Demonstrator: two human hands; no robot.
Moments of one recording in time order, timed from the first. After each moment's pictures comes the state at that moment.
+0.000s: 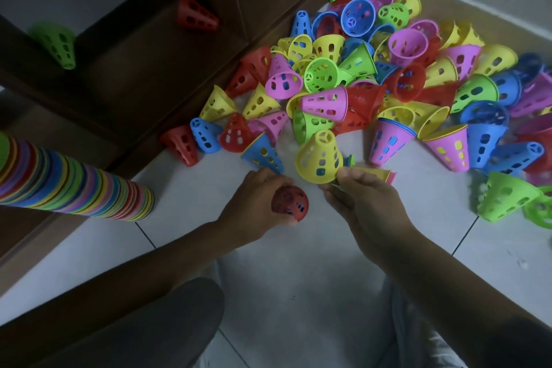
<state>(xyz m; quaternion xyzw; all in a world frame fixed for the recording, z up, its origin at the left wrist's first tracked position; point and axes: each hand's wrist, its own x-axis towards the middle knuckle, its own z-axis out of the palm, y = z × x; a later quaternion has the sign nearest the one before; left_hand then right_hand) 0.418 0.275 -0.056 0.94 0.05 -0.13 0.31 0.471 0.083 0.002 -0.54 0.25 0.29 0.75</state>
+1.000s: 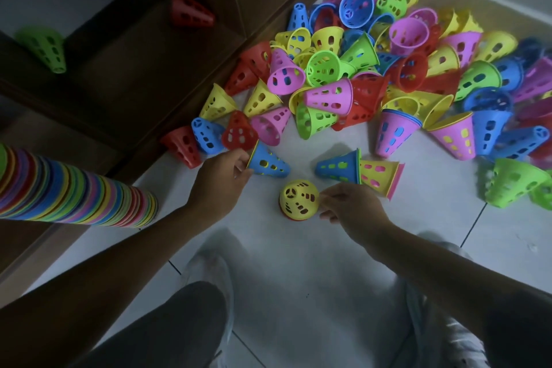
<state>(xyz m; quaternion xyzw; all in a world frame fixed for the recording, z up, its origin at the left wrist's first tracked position) 0.426 0.345 -0.058 0.94 0.12 -0.01 0.31 0.463 0.096 -0.047 -0.81 0.11 0.33 0.48</state>
